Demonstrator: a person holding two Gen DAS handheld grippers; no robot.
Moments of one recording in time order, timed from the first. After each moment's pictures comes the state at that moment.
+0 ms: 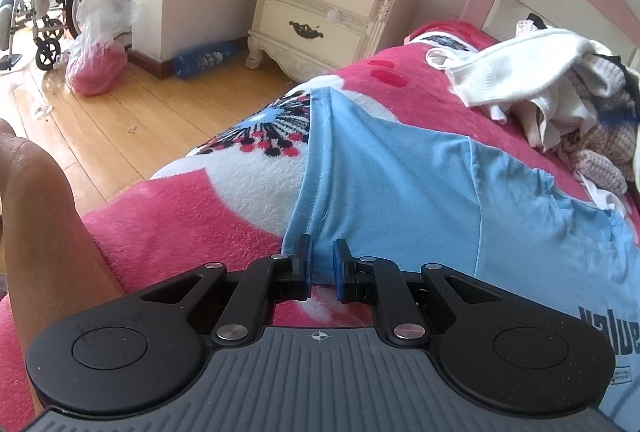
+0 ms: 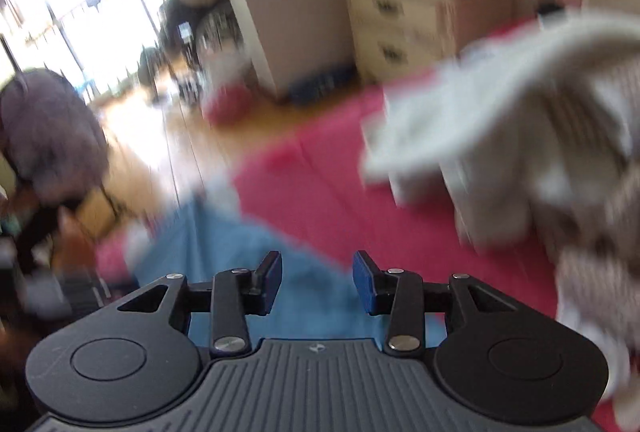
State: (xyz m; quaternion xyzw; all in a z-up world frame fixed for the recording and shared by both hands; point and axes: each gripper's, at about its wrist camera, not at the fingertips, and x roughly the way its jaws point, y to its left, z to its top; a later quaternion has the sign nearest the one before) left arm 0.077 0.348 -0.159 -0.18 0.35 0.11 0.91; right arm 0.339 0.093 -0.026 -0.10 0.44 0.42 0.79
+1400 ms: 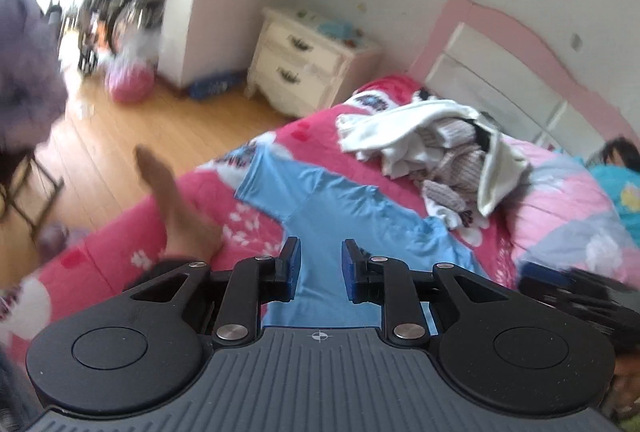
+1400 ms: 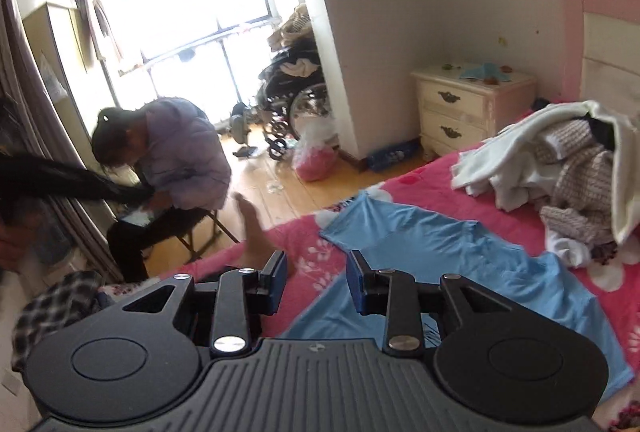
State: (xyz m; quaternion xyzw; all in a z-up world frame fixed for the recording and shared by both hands) left arm -0.188 0.162 0.146 -0.21 0.32 0.12 0.92; right arm 0.040 -0.105 0.163 -0.04 0.31 0.50 0.81
